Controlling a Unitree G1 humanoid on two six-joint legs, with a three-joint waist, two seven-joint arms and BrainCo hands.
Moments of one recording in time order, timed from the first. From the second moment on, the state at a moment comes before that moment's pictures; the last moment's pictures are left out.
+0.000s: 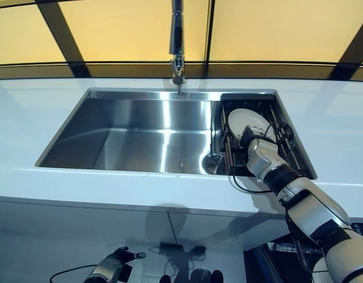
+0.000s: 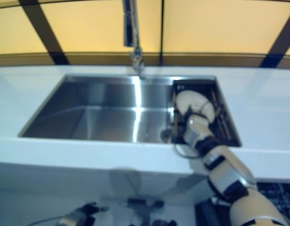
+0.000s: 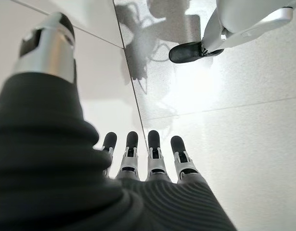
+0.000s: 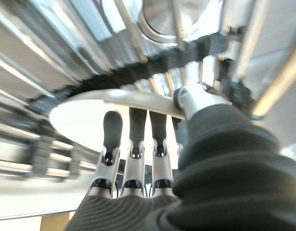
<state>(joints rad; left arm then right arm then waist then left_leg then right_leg) -0.25 0.33 -0.34 0.93 -0.19 0.34 0.09 -1.15 -0.46 0.67 0.85 -0.35 0.63 0.00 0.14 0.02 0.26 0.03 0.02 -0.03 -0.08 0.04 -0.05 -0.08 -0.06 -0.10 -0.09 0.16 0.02</state>
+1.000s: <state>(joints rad) -0.23 0.35 -0.34 0.93 -0.19 0.33 0.06 -1.17 -0.71 0.63 0.68 -0.20 0.55 -0.09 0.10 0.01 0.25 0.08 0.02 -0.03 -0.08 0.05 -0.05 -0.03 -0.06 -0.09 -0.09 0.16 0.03</state>
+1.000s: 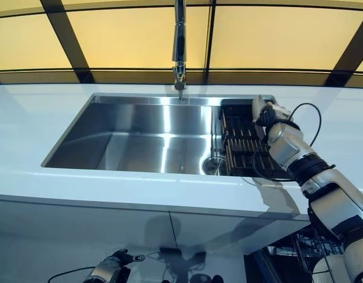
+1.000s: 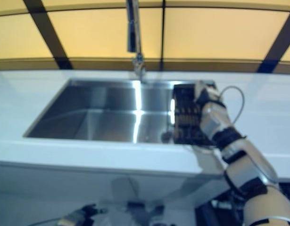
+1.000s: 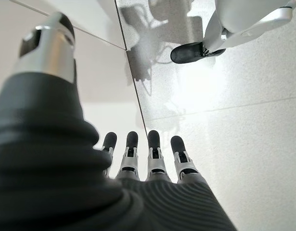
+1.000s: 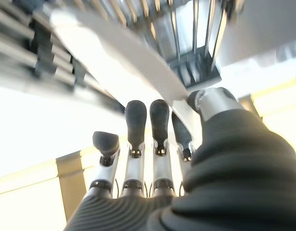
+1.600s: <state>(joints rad) -0.16 0.37 -0.33 0.93 -0.16 0.32 0.05 -1.17 -0.79 0.54 0.59 0.10 0.56 -0.06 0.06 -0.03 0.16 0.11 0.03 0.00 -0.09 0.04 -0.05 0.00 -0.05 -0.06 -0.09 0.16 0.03</state>
